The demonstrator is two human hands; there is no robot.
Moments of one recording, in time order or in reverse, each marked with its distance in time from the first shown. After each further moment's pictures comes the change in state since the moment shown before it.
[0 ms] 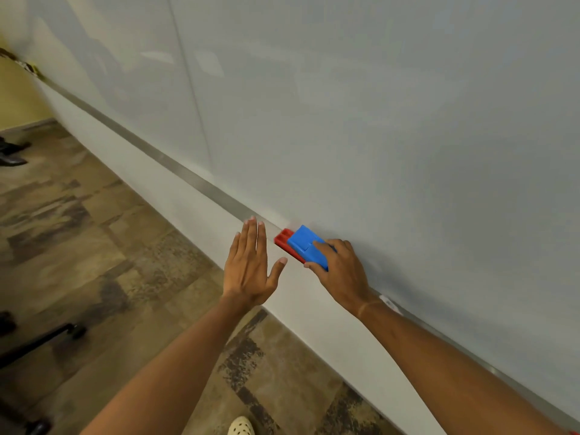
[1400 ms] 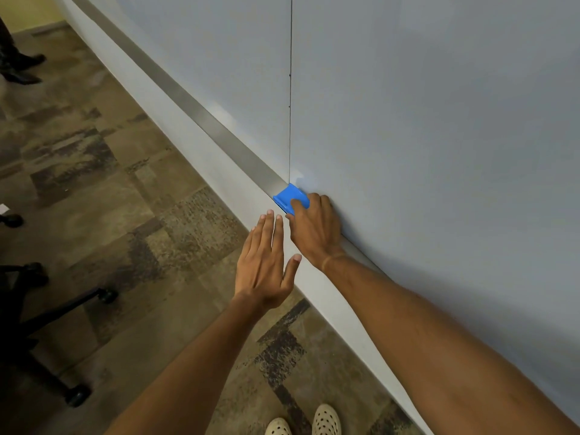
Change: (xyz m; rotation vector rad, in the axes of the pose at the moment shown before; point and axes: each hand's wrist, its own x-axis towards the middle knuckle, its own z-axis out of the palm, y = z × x) left_hand 0.149 -0.246 0.098 -0.056 -0.147 -0.136; right_hand 0.304 -0.132 0.279 -0.303 -0.143 -0.117
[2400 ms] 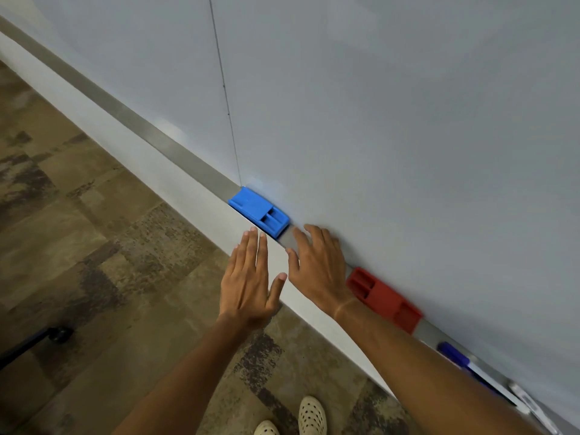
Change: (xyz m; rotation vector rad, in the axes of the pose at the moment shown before) left_hand -0.033 0.041 -0.001 -0.025 -0.029 0.131; right_hand -0.106 0.044 -0.042 0.010 0.082 0.135
